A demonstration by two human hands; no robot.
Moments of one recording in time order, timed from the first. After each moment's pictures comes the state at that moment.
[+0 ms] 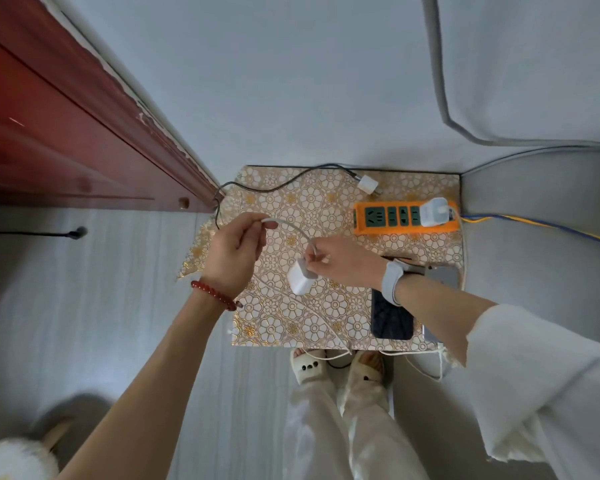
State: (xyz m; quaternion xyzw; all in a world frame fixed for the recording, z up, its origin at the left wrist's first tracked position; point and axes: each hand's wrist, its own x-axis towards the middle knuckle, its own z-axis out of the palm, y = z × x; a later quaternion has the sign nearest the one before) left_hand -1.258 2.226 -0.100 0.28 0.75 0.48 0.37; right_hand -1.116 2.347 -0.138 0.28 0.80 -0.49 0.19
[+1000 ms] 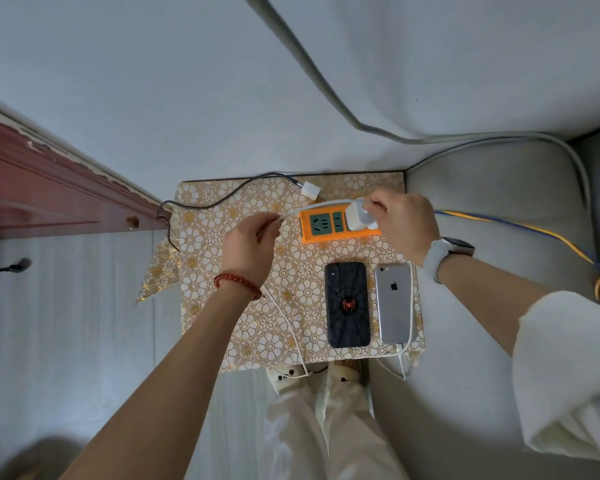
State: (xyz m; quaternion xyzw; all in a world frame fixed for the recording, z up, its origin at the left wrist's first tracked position) left_hand -1.197 2.314 -0.134 0.34 0.81 0.37 0.30; right_hand -1.020 2.459 -0.125 0.45 0.87 -0.18 -0.06
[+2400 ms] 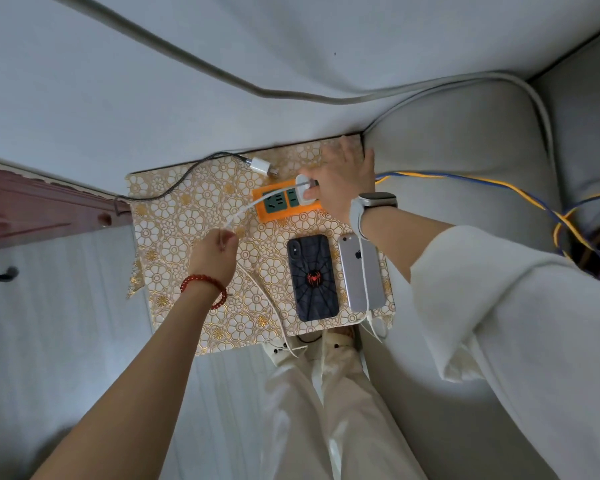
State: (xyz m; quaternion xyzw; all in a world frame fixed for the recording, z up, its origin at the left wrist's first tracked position) left_hand -1.169 2.300 -0.159 0.26 0.85 0.18 0.41; right_hand -1.029 2.471 -0.144 0.44 0.86 -0.15 0.23
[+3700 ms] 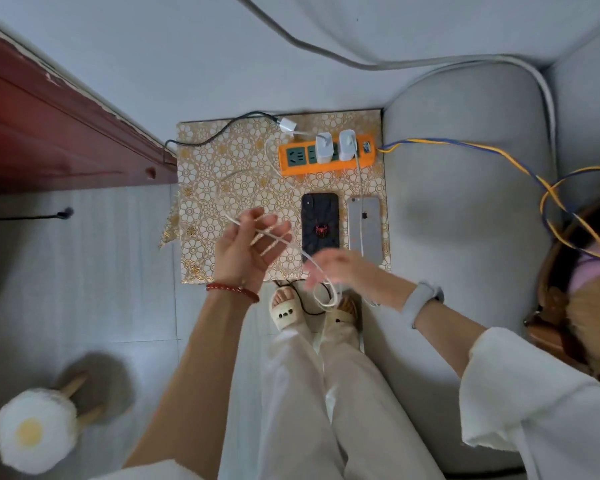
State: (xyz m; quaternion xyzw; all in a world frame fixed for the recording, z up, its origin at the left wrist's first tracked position) left_hand -1.086 2.224 -0.069 -0.11 0.53 0.66 0.52; right_hand -0.929 2.313 -0.074 0.38 0.58 -0.70 0.18
